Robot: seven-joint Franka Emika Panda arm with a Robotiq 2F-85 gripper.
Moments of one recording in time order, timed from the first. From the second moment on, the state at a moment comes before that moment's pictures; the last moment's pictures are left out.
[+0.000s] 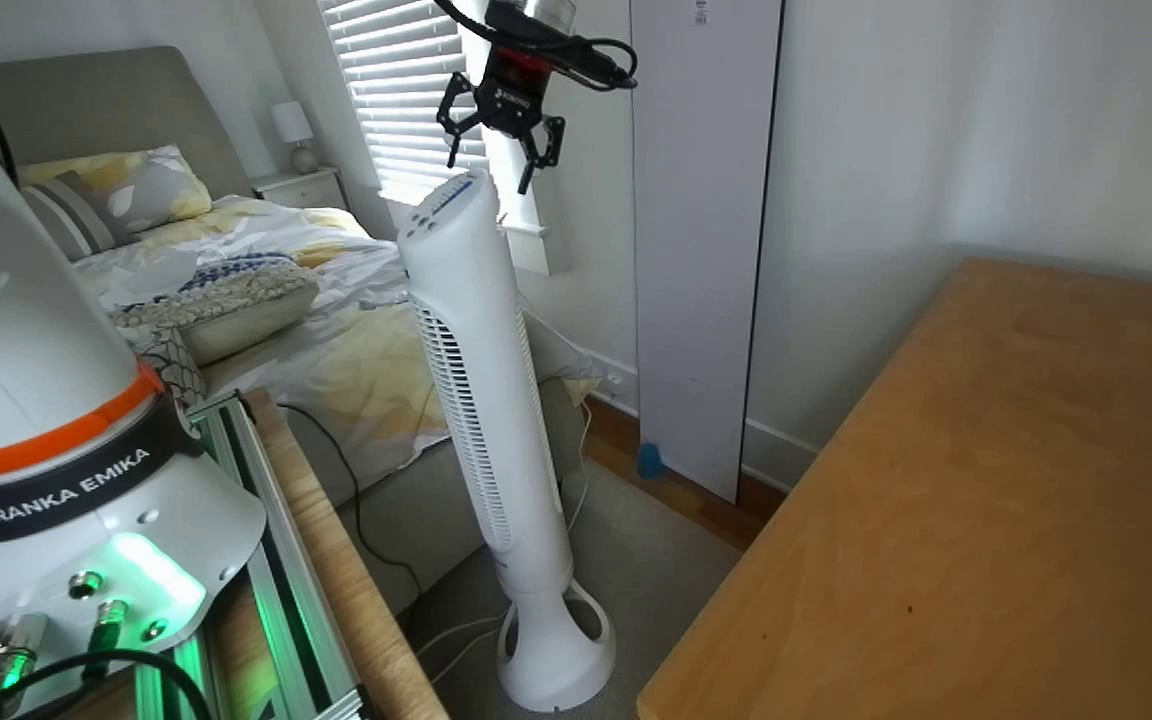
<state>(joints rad) 0.10 0.23 0.15 -1.99 0.13 1.71 -1.01</state>
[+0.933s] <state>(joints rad) 0.10 0.25 0.16 -1.98 0.13 1.64 -1.05</state>
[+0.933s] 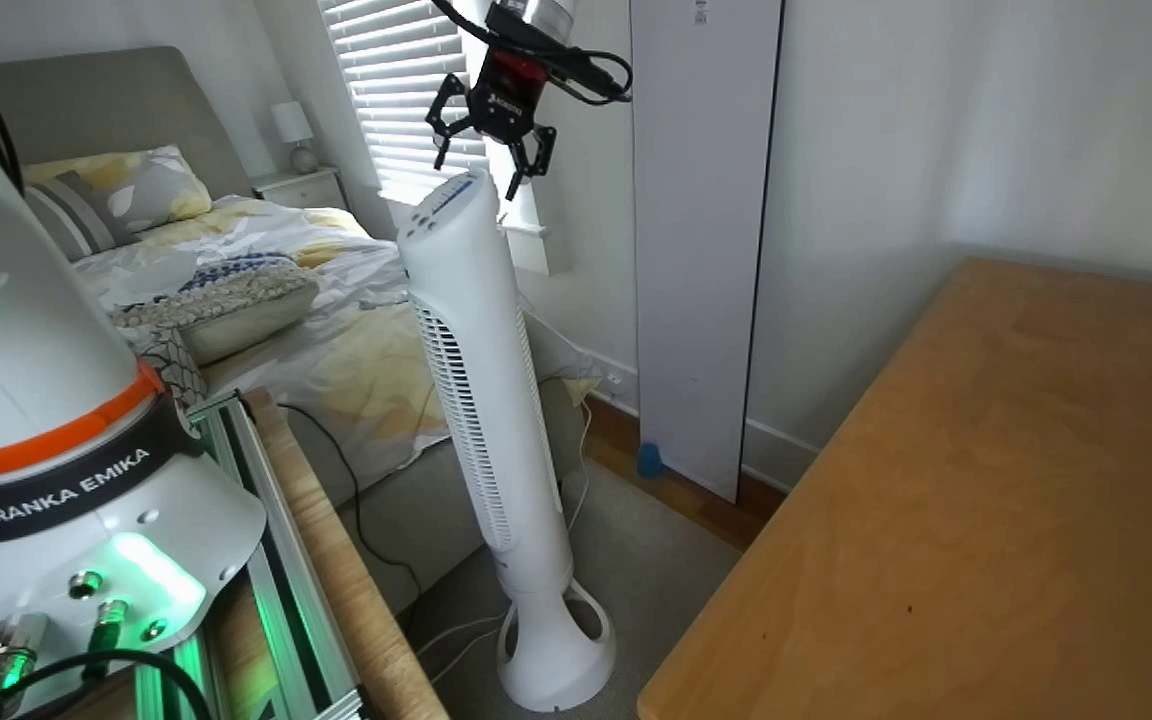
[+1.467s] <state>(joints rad) 0.10 0.26 0.16 -1.98 0.13 1.63 -1.09</state>
